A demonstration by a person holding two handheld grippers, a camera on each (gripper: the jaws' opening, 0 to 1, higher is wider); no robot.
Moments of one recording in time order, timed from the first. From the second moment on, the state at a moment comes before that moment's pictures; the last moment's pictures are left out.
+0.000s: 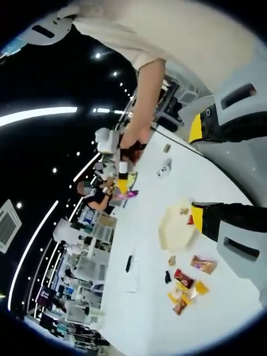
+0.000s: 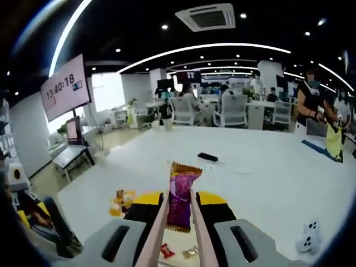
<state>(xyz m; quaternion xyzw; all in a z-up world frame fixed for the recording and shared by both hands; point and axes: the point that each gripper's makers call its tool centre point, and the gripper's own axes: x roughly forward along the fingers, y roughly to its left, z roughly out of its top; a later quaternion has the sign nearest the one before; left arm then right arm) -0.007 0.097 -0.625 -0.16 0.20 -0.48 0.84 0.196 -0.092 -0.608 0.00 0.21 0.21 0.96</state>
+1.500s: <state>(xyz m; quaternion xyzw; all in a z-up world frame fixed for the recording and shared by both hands) -0.011 0.117 -0.631 -0.17 0.20 -0.46 0.85 0.201 -0.060 -0.606 -0.02 0.21 0.24 0.95</state>
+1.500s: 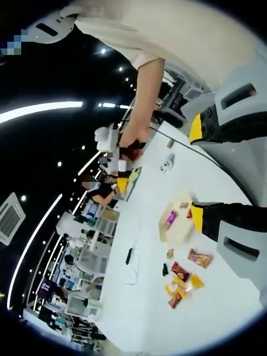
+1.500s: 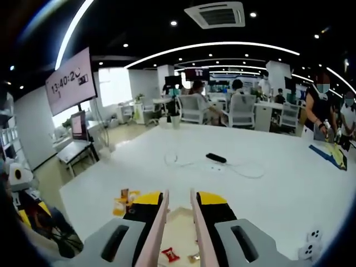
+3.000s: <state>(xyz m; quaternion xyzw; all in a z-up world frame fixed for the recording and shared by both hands) -0.036 0.177 -0.642 -0.20 0.21 -0.38 0.88 0.157 0.078 -0.696 0.03 0.31 0.36 0.88</state>
